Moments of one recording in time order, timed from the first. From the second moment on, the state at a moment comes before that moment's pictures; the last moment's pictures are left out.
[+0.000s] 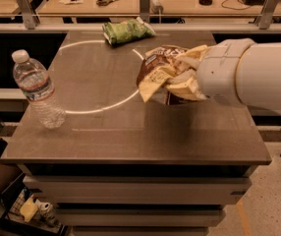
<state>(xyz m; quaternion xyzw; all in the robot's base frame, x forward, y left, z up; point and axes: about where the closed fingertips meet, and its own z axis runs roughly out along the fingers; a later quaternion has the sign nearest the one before) 0.479 -0.079 0.982 -0.51 0.68 0.00 0.53</state>
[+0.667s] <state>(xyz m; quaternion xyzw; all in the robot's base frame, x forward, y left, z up) 0.480 -0.040 0.947 -0.53 0.65 0.07 0.54</state>
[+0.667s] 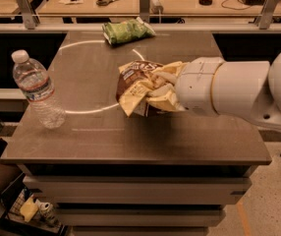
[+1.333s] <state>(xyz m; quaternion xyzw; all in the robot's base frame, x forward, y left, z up) 0.466 0.006 0.934 -0.55 0.63 0.12 0.54</state>
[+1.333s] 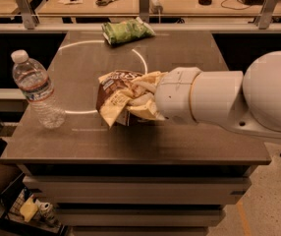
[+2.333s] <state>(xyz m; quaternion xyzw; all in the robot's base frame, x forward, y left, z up) 0.448 0.037 0.936 -0.56 0.62 0.12 0.53</state>
